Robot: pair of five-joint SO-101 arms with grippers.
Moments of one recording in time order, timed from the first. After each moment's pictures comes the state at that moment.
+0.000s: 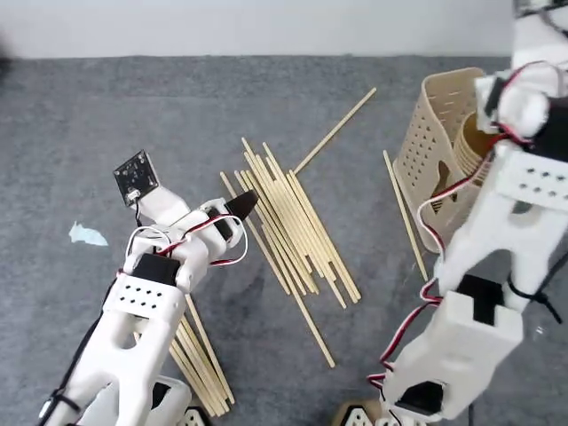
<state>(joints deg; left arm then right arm) 9.7 -34.1 58.4 37.4 49.7 15.6 18.9 -72.1 100.5 20.8</state>
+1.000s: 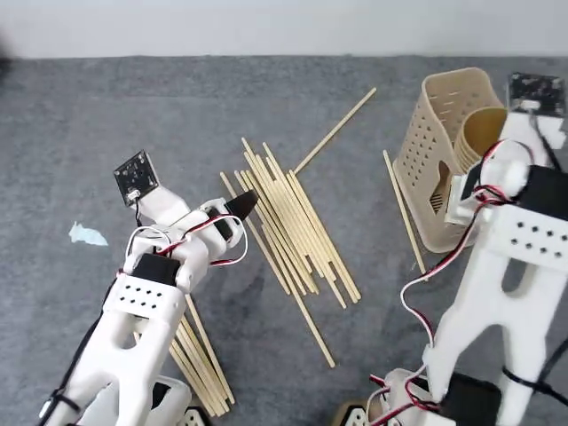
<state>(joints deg) 9.7 -34.1 58.4 37.4 49.7 16.2 -17.6 -3.7 96.2 6.4</state>
